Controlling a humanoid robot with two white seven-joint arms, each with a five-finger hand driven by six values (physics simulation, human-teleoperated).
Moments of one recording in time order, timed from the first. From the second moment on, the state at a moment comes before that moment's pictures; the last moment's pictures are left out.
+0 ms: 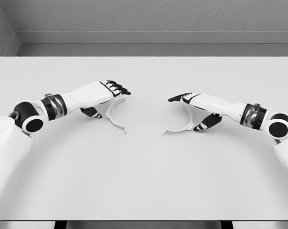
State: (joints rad) left arm -0.51 0.37 -0.35 -1.30 -0.78 -0.61 -0.50; right arm -0.48 -0.51 0.44 -1.21 0.22 -0.61 0.61
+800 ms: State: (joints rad) left arm -0.51 0.25 -0.36 -1.30 -0.86 -0.61 -0.50; right arm -0.56 -0.50 0.38 -1.09 0.24 -0.61 0.61
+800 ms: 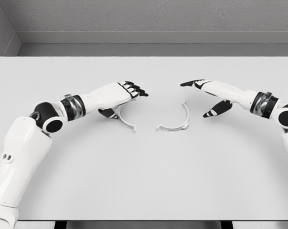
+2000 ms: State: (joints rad) left arm -0.61 0.23 -0.32 -1.27 -0.91 -0.61 -0.50; right arm -0.49 -0.46 0.37 -1.18 0.25 -0.61 0.61
